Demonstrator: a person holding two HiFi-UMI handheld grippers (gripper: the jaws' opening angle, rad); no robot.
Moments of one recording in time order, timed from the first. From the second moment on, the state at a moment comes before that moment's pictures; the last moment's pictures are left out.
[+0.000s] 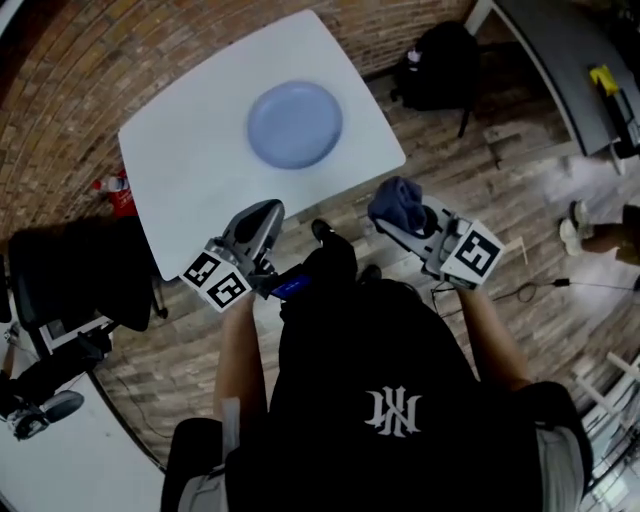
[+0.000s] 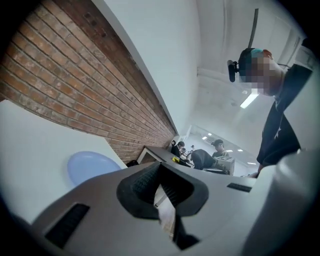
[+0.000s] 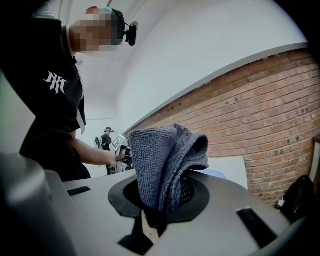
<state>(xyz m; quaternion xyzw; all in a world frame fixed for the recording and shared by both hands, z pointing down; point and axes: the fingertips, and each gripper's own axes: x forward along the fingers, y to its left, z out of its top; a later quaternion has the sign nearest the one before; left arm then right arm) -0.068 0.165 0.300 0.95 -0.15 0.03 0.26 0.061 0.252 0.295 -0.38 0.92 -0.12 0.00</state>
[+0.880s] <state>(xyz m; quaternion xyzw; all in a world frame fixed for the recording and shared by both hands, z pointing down) -0.115 -0.002 0.402 0.88 -0.27 0.10 0.38 0.028 0.013 0.314 -0.27 0.94 -0.16 -0.09</state>
